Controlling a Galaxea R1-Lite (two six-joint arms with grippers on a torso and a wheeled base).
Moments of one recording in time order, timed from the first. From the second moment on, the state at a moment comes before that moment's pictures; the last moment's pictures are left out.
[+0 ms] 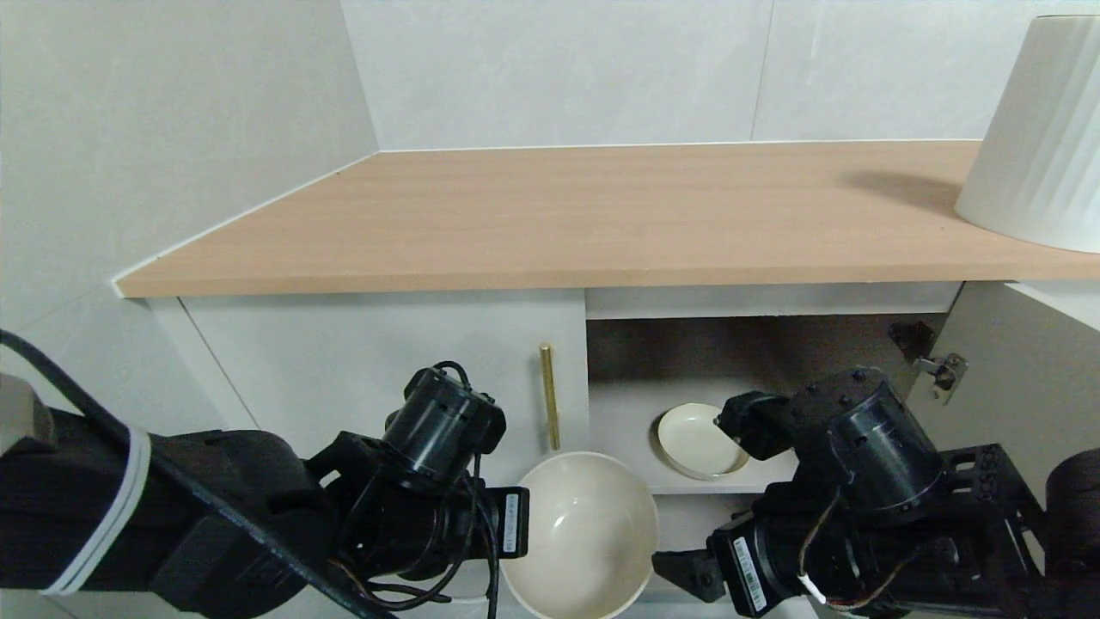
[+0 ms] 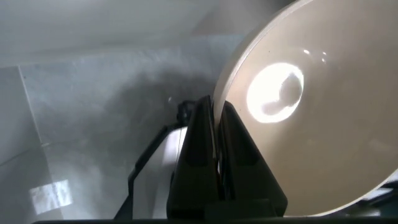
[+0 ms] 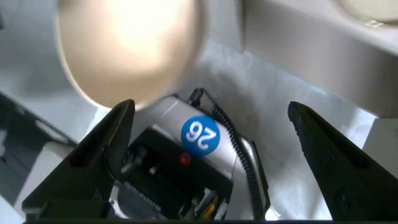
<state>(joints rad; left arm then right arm) -0.68 1.81 -0.82 -0.06 0.09 -0.58 0.84 1.66 -0.79 -0.12 -0.05 0.35</state>
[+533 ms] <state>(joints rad) -0.74 1.82 -0.81 -0.06 0.09 -0.58 0.86 1.81 -0.79 -0.24 -0.20 0.36</state>
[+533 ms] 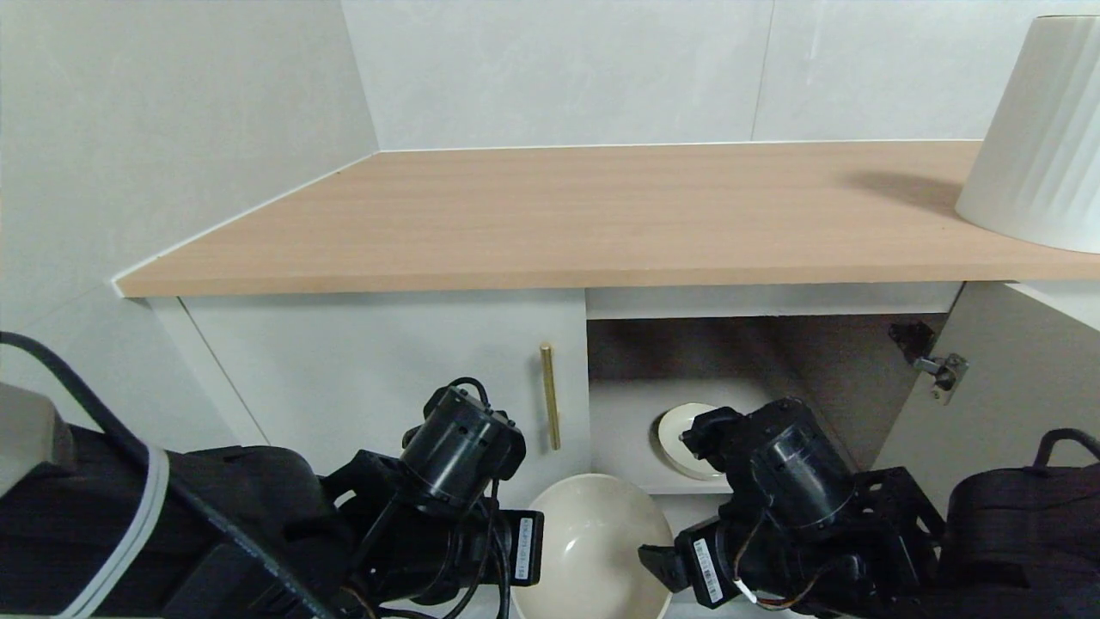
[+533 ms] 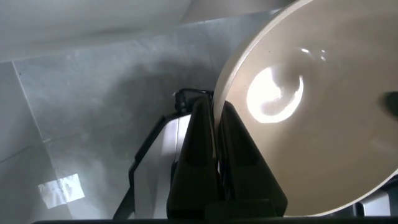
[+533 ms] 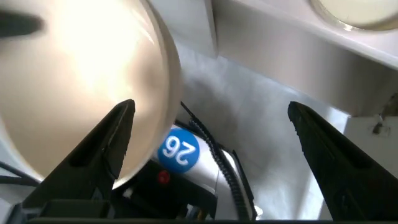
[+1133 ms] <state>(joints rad) -0.75 1.82 -0.80 -0.05 0.09 -0.58 0.85 1.84 -0.79 -0.25 -0.21 0.36</state>
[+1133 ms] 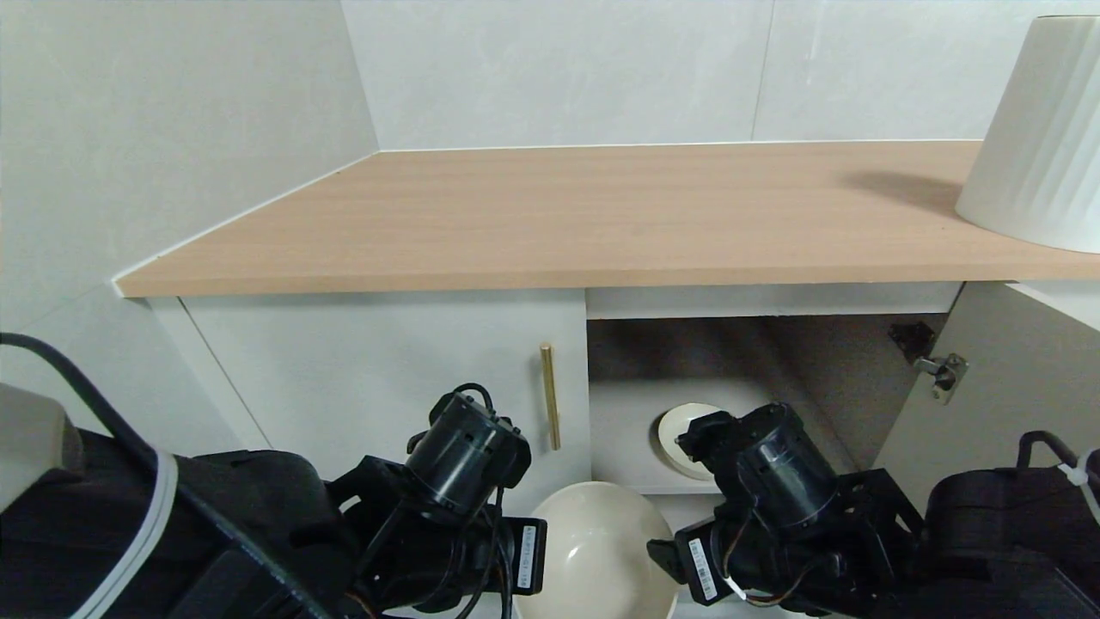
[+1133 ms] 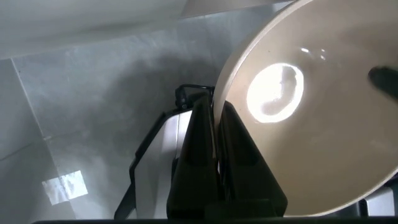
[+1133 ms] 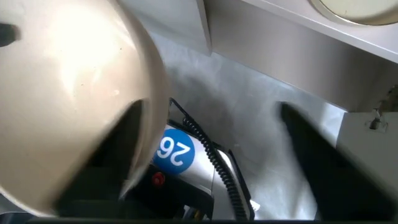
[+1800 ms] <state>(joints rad) -0.75 1.82 -0.80 -0.05 0.09 -0.58 0.85 1.85 -0.79 -0.25 -0.21 0.36</state>
